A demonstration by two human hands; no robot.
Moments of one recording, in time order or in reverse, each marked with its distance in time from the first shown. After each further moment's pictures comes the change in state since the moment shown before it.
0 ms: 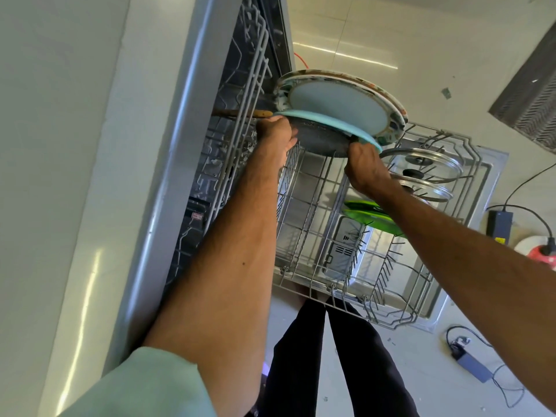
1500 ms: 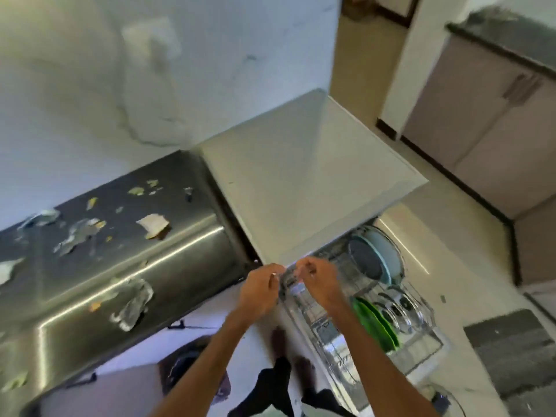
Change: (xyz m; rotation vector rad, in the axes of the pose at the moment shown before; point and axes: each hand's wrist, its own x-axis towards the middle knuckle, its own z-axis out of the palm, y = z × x) left_hand -0.527 -0.089 -0.310 0.469 0.355 0.579; right_hand -0.345 -0.336 -0.240 0.435 -0.261 -0.349
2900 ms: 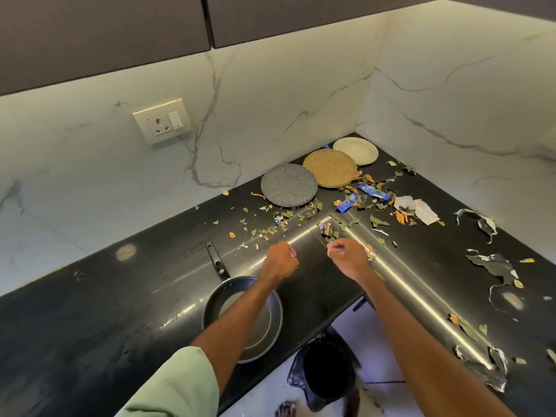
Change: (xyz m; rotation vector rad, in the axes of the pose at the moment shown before) left_hand -0.507 -0.419 -0.286 -0.449 0.977 -1.114; right_hand -0.280 -0.335 0.614 -0.591 -1.039 -0.816
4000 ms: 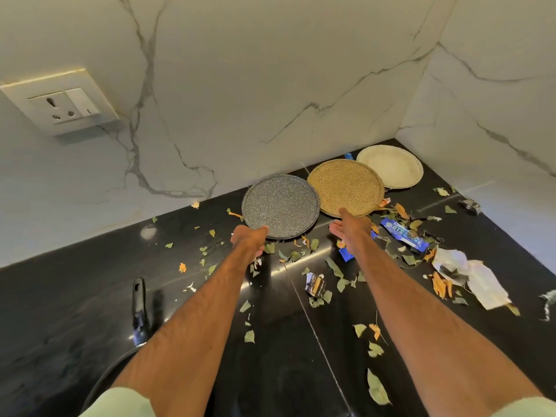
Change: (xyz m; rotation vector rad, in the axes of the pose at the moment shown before) left_hand 0.251 0.018 0.006 -0.570 0.371 -0.646; right_hand 0.322 0.012 -0.012 0.858 0.050 0.461
